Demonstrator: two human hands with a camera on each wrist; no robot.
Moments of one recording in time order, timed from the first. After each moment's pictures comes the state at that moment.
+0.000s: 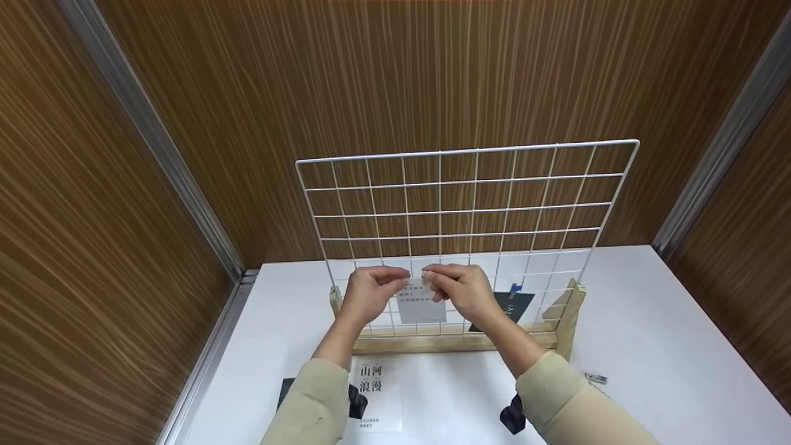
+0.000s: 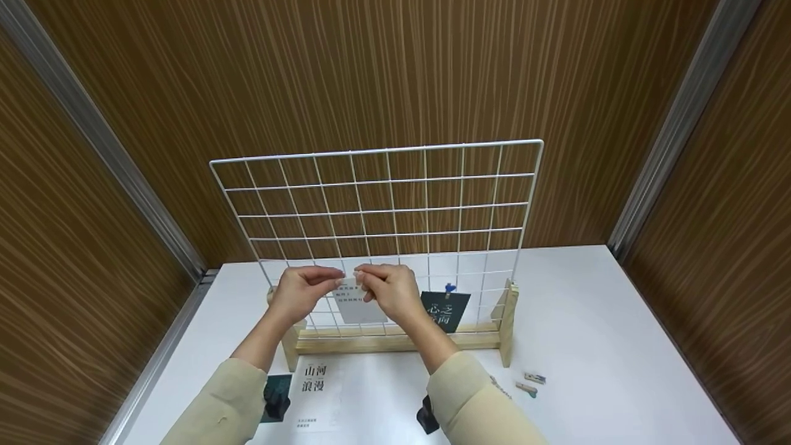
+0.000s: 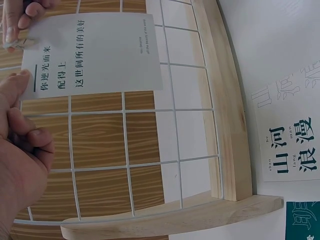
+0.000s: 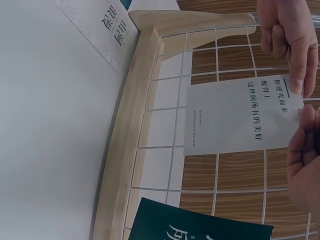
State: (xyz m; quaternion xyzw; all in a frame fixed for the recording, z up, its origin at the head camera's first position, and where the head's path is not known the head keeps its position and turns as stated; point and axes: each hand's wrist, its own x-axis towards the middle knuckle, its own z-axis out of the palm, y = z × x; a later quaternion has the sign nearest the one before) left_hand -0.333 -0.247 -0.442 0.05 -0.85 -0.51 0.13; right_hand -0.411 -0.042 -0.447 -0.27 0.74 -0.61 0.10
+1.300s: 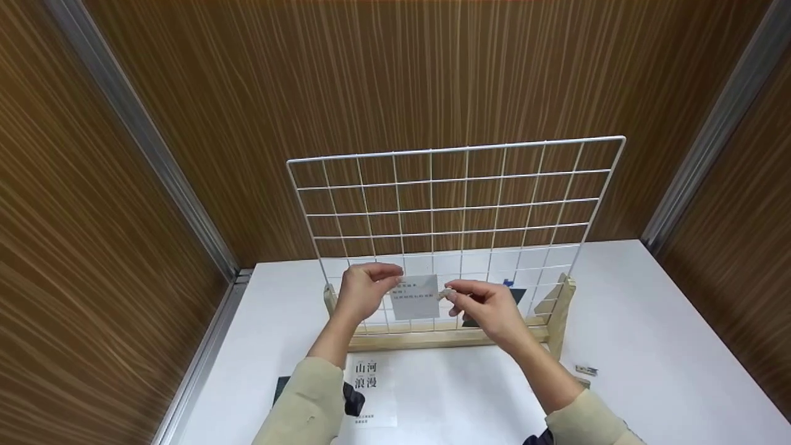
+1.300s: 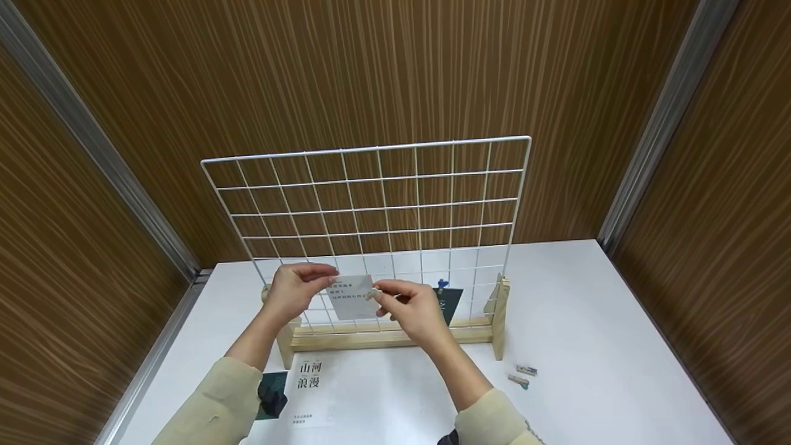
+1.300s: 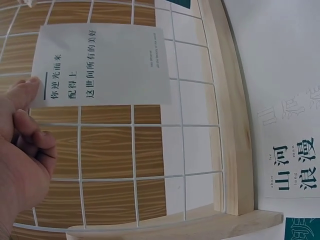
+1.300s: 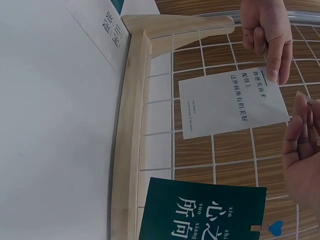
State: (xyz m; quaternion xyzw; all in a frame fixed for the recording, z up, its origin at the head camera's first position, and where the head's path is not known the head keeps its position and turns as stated) left_hand -0.332 -0.242 -0.437 0.06 -0.85 -0.51 0.13; right_hand -0.386 0.020 -0.459 -0.29 0.69 -0.65 0.11
